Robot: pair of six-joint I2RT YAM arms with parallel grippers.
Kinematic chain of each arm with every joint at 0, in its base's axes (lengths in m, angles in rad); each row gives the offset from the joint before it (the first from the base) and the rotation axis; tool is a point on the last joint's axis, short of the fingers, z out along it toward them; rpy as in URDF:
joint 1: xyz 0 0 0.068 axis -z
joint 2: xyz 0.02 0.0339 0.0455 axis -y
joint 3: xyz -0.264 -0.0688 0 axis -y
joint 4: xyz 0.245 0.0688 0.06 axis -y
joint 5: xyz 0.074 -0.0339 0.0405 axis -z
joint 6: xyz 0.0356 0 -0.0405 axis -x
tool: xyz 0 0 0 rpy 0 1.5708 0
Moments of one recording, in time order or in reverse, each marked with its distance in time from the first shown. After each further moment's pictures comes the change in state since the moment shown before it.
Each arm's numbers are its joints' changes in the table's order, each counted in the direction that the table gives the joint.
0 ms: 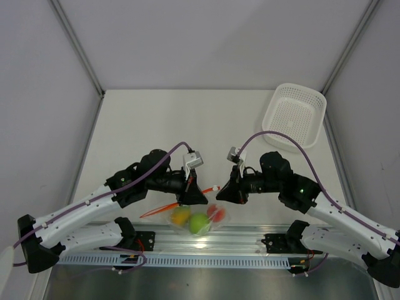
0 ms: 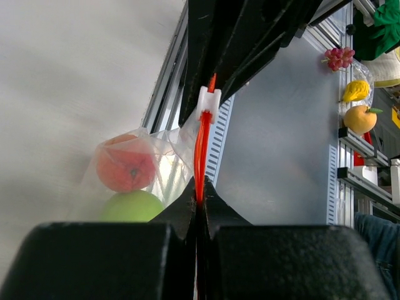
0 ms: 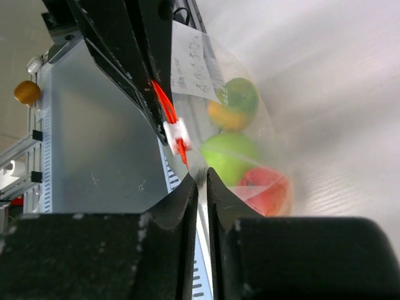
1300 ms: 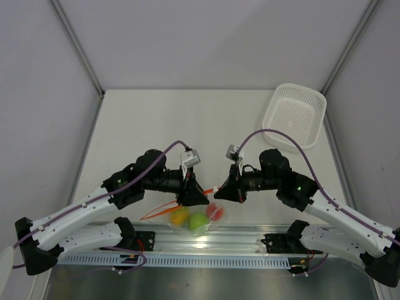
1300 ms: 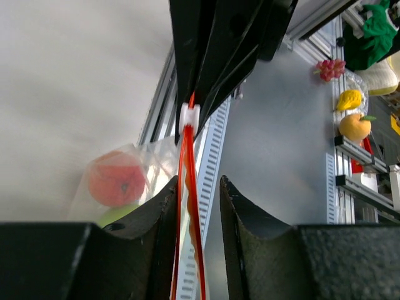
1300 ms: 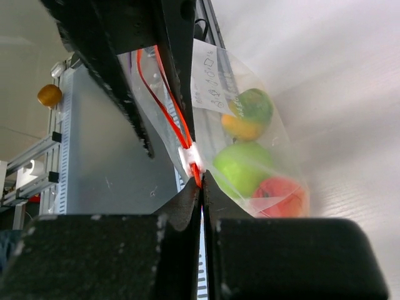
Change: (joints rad) left arm 0.000 0.030 -0.021 0.040 0.008 0.011; right arm 0.026 -0.029 0.000 0.063 -0.090 -0.018
